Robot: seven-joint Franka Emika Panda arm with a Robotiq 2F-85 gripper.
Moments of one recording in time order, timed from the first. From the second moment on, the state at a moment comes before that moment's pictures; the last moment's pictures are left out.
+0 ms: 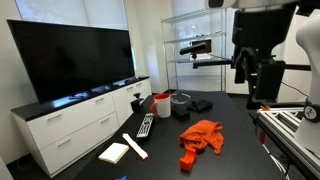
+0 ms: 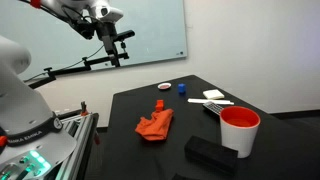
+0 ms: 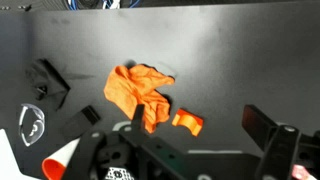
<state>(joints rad) 0.09 -0.64 0.47 -2.73 -0.01 2.01 0.52</state>
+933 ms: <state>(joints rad) 0.09 -0.65 0.47 -2.69 -0.01 2.01 0.52</state>
